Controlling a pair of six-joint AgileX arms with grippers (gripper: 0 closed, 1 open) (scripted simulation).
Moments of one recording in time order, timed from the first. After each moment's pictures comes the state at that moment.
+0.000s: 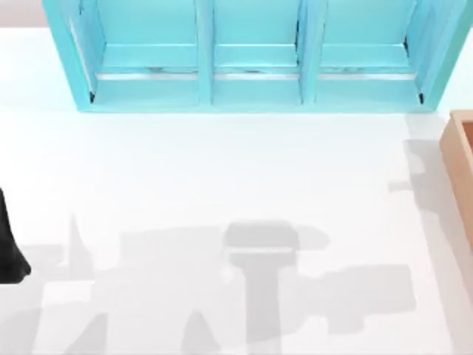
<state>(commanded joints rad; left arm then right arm) 0.00 0.00 0.00 0.00 0.00 0.00 0.11 1.59 1.45 -1.44 0.00 0.12</state>
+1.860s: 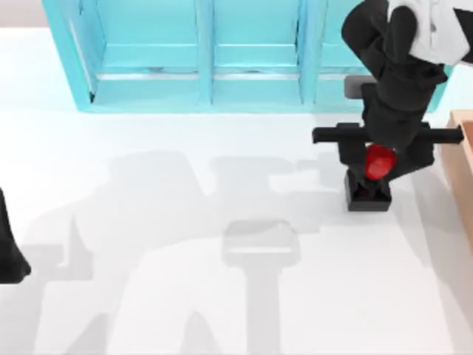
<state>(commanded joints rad) 0.00 0.00 0.00 0.00 0.00 0.00 0.40 2.10 1.65 -1.10 0.00 0.42</state>
